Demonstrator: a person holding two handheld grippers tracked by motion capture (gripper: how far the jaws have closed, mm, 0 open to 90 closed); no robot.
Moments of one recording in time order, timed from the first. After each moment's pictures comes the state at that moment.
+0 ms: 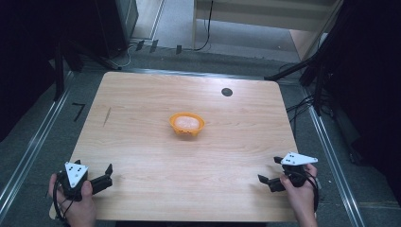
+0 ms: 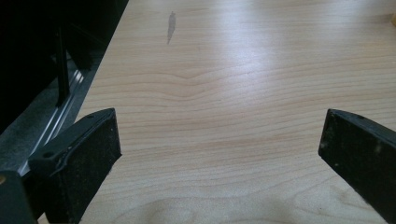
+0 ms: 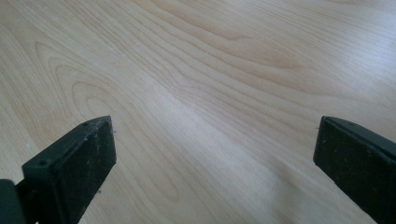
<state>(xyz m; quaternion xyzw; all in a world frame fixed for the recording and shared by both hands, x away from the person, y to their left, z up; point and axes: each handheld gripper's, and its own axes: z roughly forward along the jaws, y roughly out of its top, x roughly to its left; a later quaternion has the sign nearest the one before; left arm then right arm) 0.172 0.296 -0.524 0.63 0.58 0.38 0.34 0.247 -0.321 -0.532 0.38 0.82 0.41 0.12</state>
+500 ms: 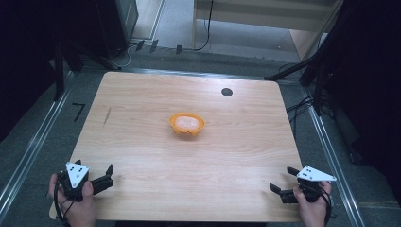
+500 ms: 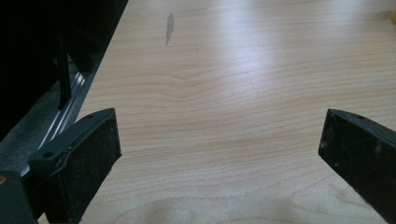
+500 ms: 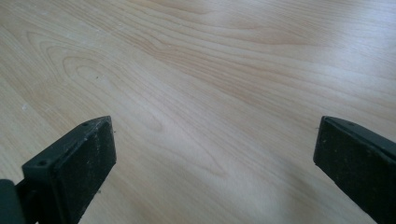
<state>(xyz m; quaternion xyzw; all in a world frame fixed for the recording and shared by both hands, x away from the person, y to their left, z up) 0.172 0.294 -0.524 0.64 0.58 0.38 0.34 0.209 -0.358 -0.549 0.42 0.78 0.44 0.14</state>
